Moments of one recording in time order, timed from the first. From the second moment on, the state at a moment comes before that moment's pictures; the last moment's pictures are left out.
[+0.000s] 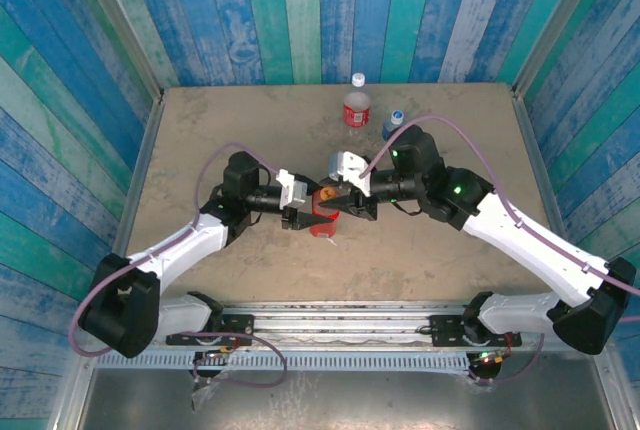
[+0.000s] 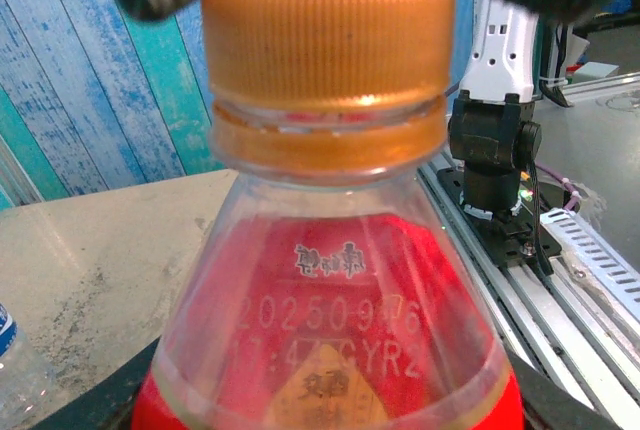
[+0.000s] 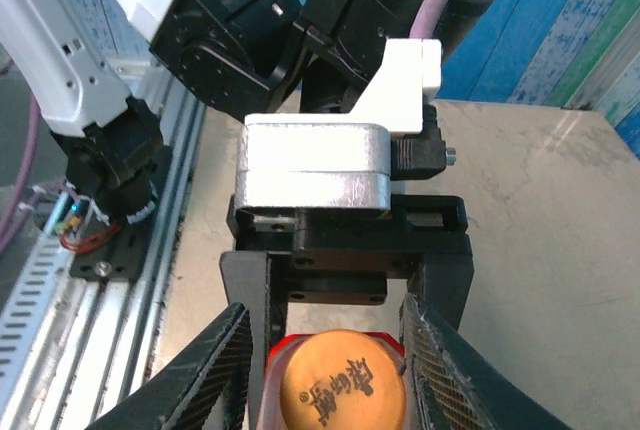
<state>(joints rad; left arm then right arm) -0.47 1.23 0.63 0.37 1.16 0.41 0.81 1.24 1.21 -0.45 -0.58 -0.42</state>
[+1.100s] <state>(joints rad) -0.54 1.35 0.53 0.81 0.30 0.28 0.87 1.42 1.22 -0.18 0.17 0.25</state>
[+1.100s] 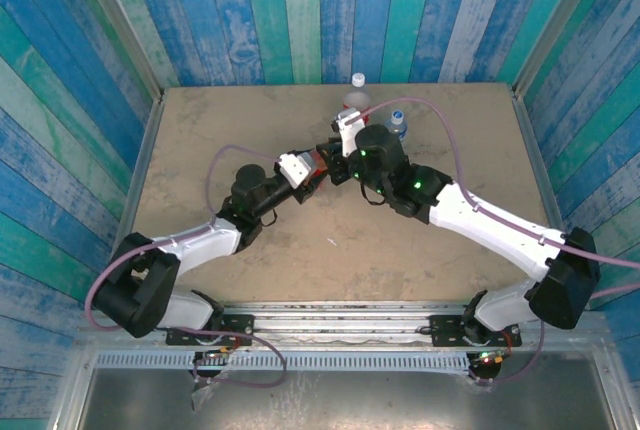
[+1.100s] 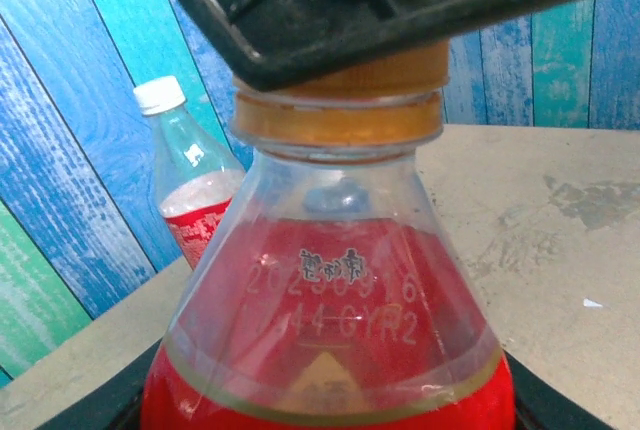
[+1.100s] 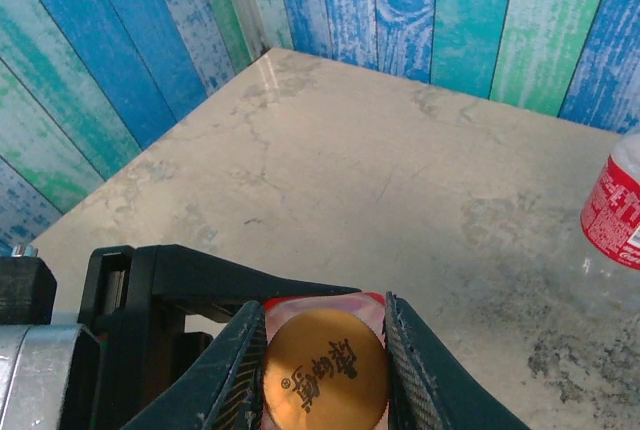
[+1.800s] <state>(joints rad) -0.46 1.34 0.60 0.58 1.07 0.30 0.74 1.14 1.15 -0.36 -0.54 -0.32</state>
